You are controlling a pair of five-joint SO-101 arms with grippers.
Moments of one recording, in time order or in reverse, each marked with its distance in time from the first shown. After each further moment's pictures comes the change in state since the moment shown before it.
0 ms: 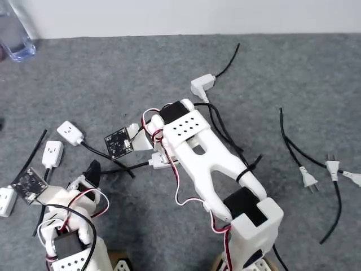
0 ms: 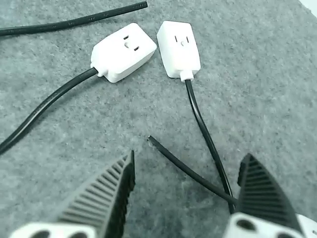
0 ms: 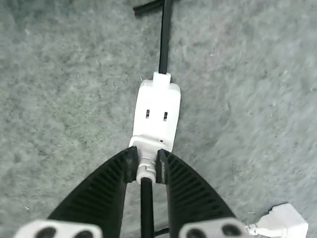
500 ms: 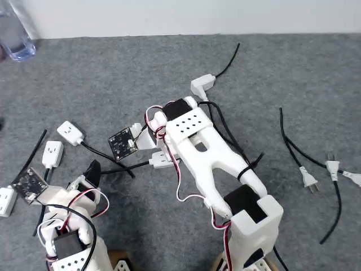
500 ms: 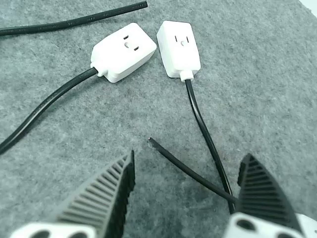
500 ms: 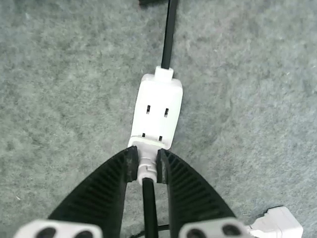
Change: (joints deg) left arm 0.0 0.0 0.0 0.0 0.0; right arm 2.2 2.1 -1.1 0.8 4.6
